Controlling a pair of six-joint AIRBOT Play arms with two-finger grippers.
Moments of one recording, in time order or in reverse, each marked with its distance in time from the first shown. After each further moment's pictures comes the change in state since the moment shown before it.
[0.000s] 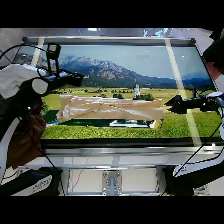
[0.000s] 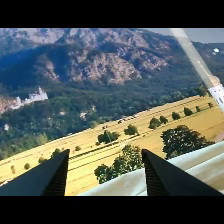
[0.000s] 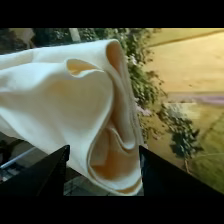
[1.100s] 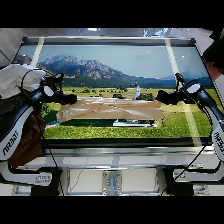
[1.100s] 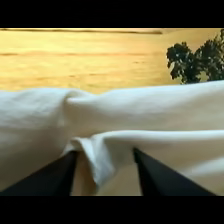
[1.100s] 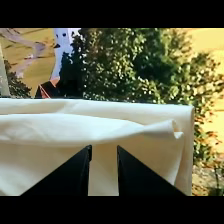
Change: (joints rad) left arm 0.200 -0.322 -0.049 0.047 -0.174 -0.172; right arm 0.352 0.235 -0.072 -0.232 -0.427 0.191
